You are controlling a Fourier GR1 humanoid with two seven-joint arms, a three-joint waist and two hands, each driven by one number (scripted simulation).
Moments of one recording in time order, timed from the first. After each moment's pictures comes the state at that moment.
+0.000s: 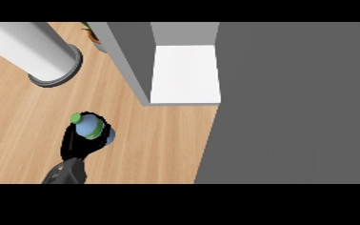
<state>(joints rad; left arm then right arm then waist) -0.34 0.15 0.36 -0.47 0.15 -0.31 -0.79 0.11 -0.30 0.76 -2.46 0.15 -0.44 0.31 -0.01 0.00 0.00</state>
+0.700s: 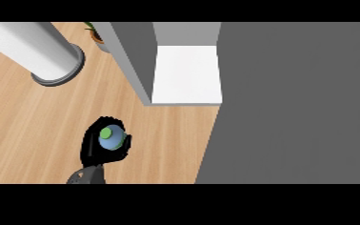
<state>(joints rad) -0.19 0.01 0.19 -0.77 0.19 -0.22 -0.78 0.10 -0.30 0.75 -2.46 0.15 -0.44 0.31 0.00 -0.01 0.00</state>
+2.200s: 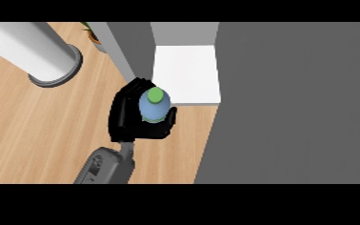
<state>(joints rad) -0.25 0.00 -0.30 -1.44 0.33 0.32 -0.26 0.11 -0.33 0.76 -2.46 0.15 -0.47 0.28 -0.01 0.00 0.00</state>
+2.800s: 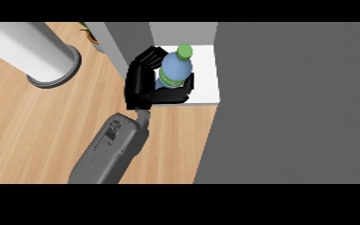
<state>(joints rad) -0.54 0.00 -0.30 -1.25 0.33 0.49 -0.22 0.12 -0.34 0.78 -2.47 0.15 -0.49 0.27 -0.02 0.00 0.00</state>
